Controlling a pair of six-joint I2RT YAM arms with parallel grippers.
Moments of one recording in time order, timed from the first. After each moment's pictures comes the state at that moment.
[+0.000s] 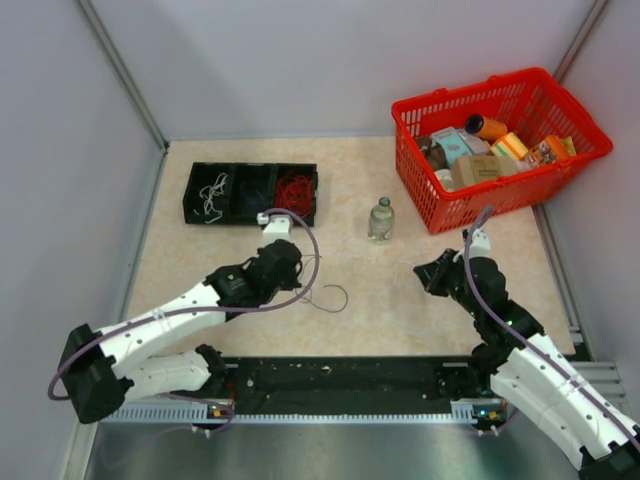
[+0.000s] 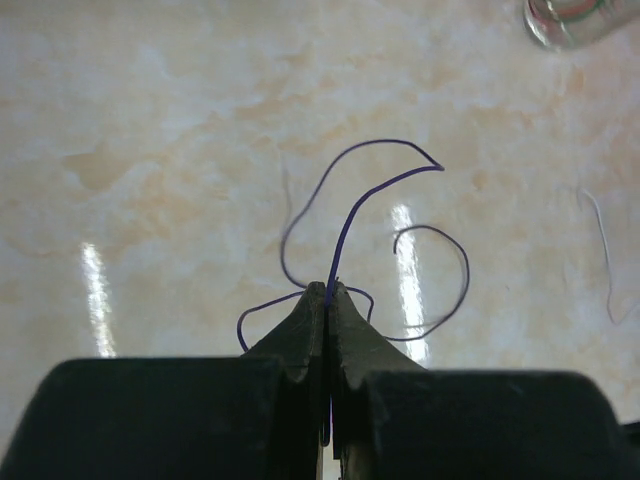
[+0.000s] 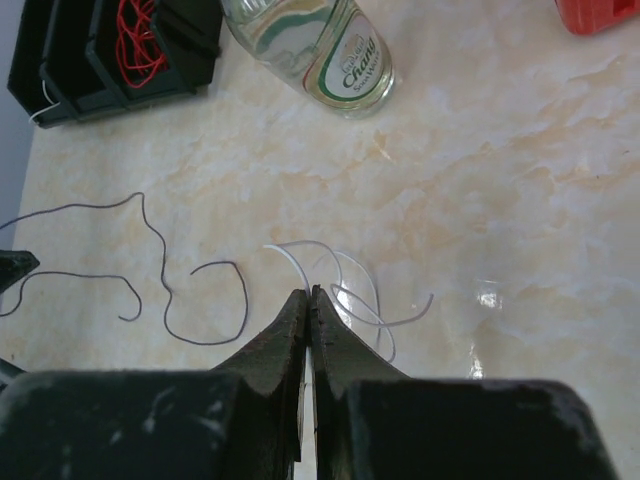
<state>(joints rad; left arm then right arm) -0.89 1.02 0.78 -0.51 -0.53 -0.69 0.49 0.54 0.39 -0.25 0.06 0.67</state>
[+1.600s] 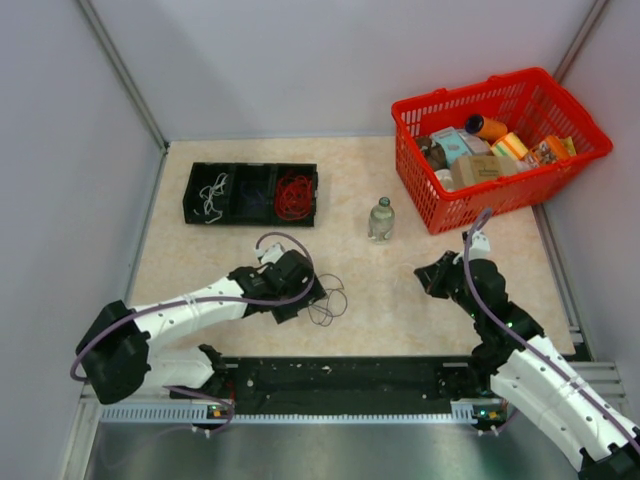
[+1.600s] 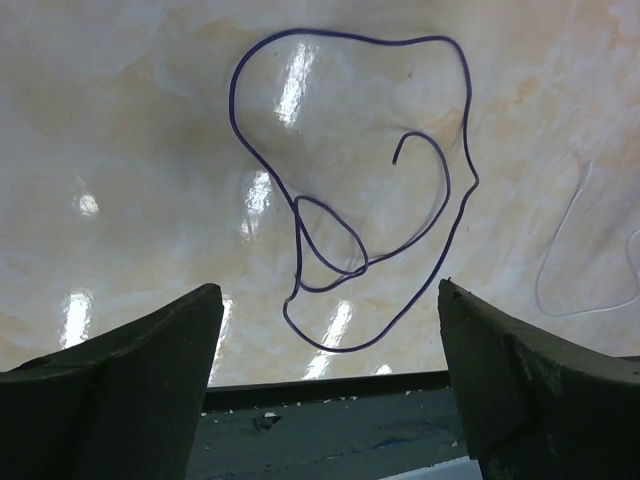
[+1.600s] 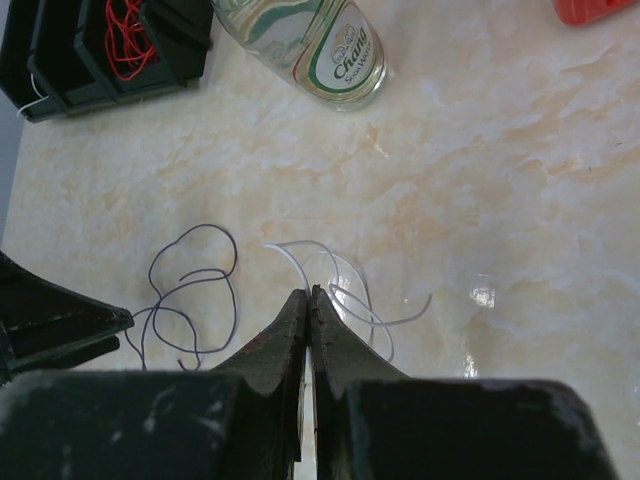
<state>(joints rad) -0.88 1.23 0.73 -0.54 -0.17 -1.29 0.49 0.52 0.37 -0.26 0.06 0.66</state>
